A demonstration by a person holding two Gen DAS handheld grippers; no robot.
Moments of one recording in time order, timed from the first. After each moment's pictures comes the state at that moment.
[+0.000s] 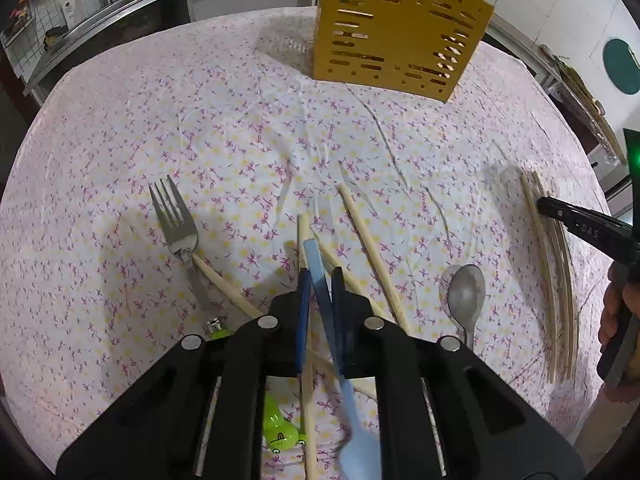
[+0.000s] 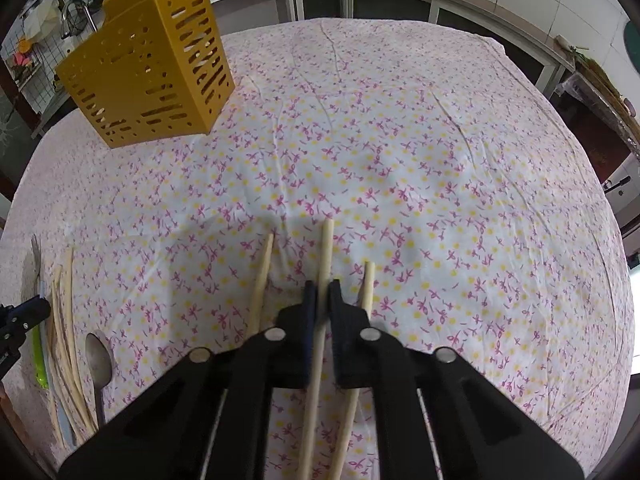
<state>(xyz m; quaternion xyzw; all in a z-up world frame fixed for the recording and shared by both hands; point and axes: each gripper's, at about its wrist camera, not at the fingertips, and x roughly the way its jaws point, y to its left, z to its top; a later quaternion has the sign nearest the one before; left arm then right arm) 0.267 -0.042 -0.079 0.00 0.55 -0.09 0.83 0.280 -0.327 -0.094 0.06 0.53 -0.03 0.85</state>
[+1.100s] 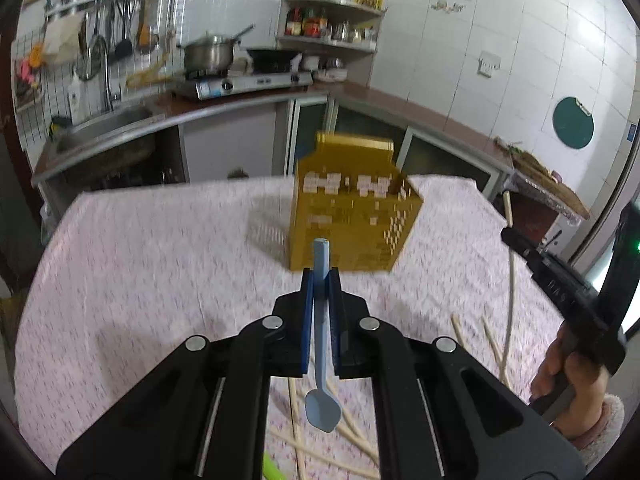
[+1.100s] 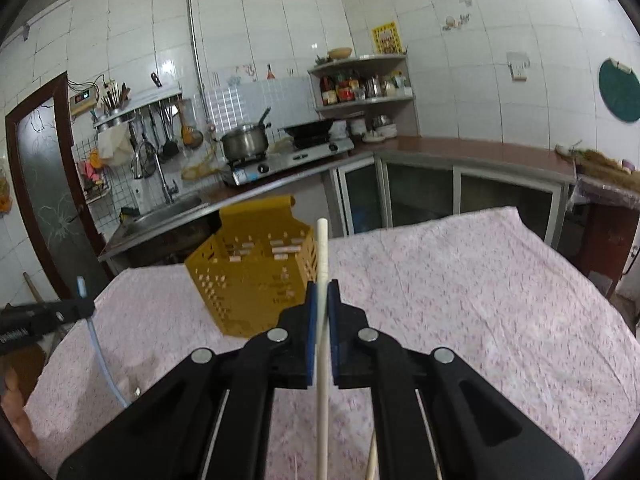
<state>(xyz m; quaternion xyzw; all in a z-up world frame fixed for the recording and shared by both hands) 0.266 -0.034 0.059 -0.03 0.33 -0.14 0.93 0.249 -0.283 0.020 0.10 0.19 0.02 0.98</state>
